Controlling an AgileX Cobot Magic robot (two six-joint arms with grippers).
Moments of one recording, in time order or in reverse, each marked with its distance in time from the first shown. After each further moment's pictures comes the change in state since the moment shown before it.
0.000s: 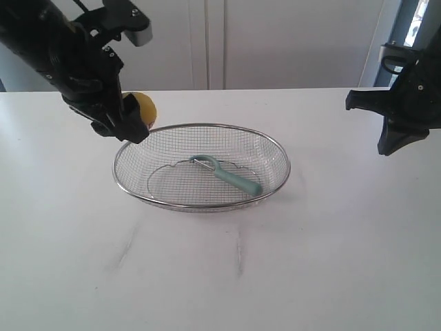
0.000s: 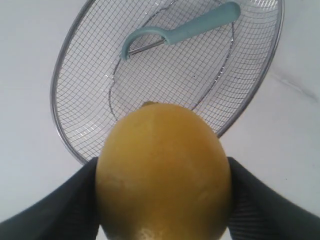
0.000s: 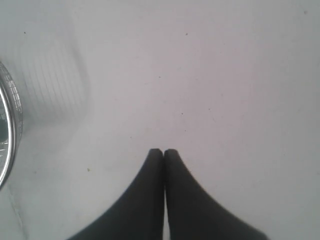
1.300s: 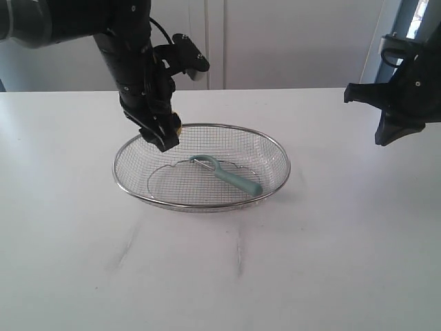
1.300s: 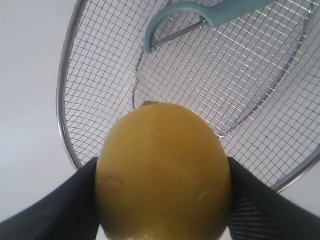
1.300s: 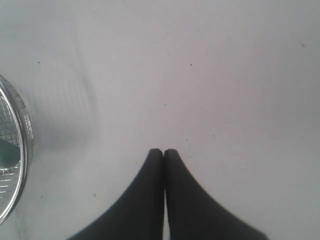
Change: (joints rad) left arm -0.091 0.377 -0.356 0.261 0.149 -0.127; right arm 0.000 0.000 0.000 0.000 -0.083 0.000
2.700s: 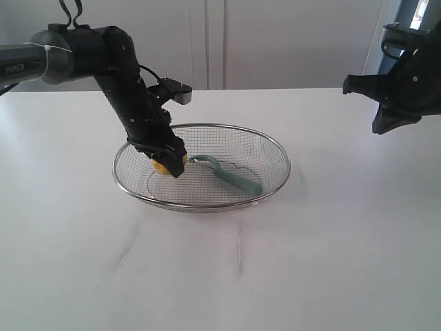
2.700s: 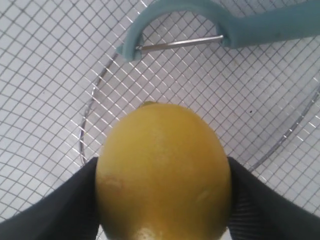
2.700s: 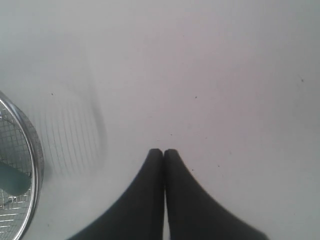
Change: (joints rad) left arm 0.160 0.246 -0.082 -0.386 -0.019 0.057; right arm 0.000 0.000 0.001 0.000 -0.091 0.000
